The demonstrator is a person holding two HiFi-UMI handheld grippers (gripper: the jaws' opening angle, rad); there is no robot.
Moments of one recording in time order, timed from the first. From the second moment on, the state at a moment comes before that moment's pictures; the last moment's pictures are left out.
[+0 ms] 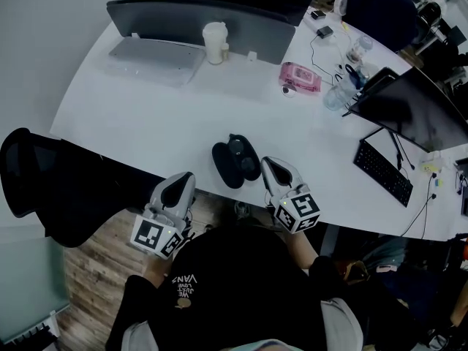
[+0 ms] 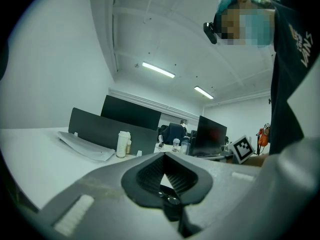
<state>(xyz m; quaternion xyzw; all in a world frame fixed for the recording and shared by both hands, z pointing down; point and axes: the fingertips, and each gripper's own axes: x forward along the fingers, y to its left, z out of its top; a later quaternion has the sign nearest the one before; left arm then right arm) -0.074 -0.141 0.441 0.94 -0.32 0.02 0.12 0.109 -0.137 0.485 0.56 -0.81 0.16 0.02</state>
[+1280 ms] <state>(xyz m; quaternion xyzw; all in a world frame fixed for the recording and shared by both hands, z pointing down) -0.098 -0.145 0.463 0.90 -0.42 0.02 0.14 0.083 -0.193 0.626 0.46 -0.83 0.19 0.24</state>
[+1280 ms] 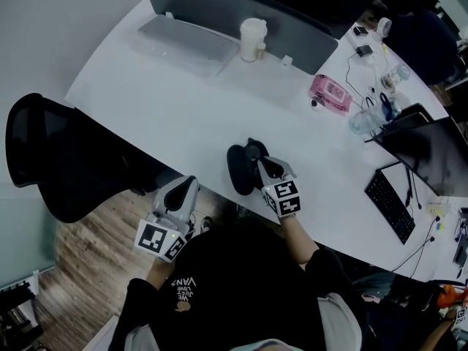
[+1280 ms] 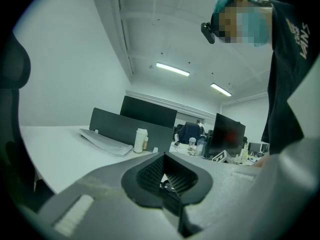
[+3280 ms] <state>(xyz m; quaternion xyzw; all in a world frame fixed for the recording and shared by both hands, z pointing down) -0.107 -0.142 0.469 0.89 -0.43 0.02 0.16 0.079 -0.200 0.661 0.44 -0.81 0.20 0.34</state>
